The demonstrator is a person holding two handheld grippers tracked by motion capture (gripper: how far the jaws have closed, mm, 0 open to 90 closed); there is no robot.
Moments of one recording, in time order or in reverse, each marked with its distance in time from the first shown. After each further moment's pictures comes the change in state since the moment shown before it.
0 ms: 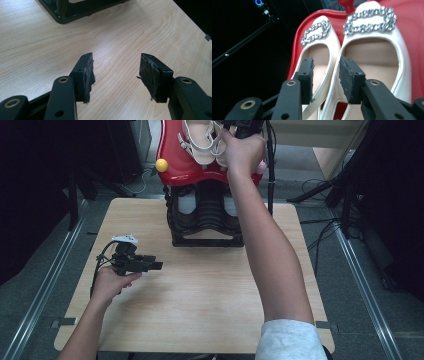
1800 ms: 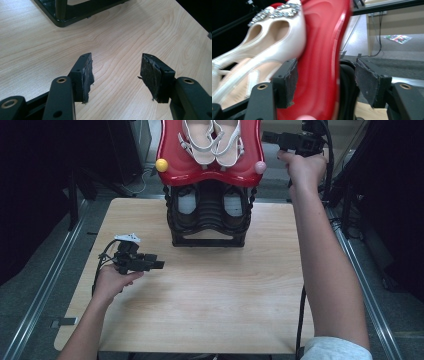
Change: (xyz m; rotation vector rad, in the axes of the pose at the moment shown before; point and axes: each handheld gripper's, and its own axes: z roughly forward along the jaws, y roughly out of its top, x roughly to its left) left arm -0.002 0.005 0.004 0.008 0.003 0.019; right arm -0.110 -0.006 -0.080 0.018 -0.060 -0.098
